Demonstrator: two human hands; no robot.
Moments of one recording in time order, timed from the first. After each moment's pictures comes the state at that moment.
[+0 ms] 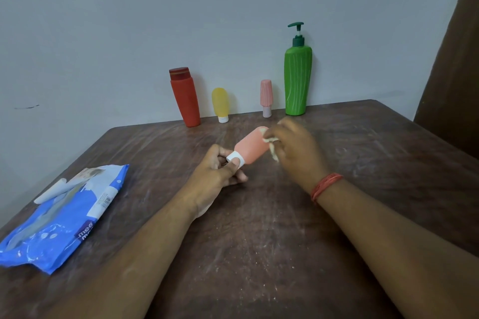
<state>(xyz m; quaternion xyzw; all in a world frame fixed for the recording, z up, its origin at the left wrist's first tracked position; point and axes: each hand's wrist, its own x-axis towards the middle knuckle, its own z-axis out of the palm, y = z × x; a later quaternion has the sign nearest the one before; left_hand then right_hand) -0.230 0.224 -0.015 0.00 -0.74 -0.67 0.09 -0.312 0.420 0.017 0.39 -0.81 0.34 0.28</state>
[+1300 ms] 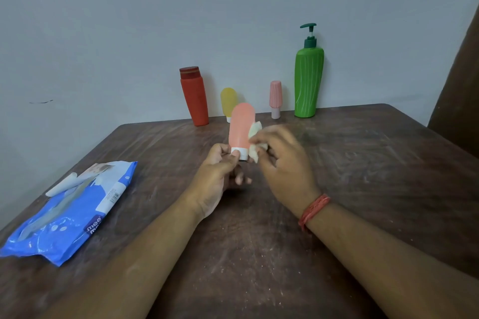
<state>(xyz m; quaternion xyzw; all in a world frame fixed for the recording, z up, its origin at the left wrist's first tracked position) -0.223 0.232 -0.006 -0.02 -0.66 -0.74 0.12 -0.274 0.385 0.008 0.38 -0.72 0.52 0.27</state>
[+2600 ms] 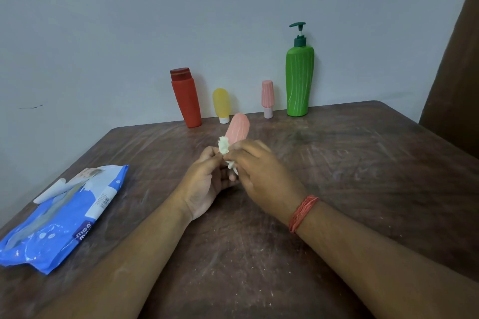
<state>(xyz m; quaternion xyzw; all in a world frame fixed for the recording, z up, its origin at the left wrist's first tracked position) -0.225 0.228 -0.004 -0.01 -0.61 -0.79 0.08 -0.263 0.384 0.007 0.49 -0.77 0.34 0.24</state>
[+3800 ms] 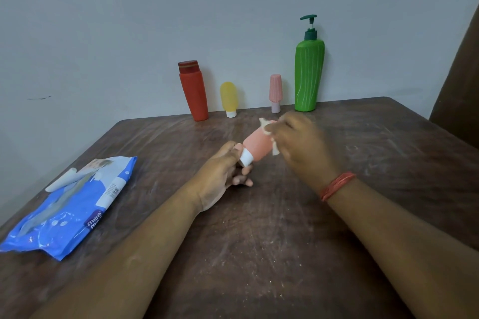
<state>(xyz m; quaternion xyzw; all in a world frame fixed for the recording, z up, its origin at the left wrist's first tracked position) -0.223 0.230 -0.005 -0.06 -0.69 -0.72 0.00 -0.308 0.416 0.018 0.43 -0.79 0.25 0.37</state>
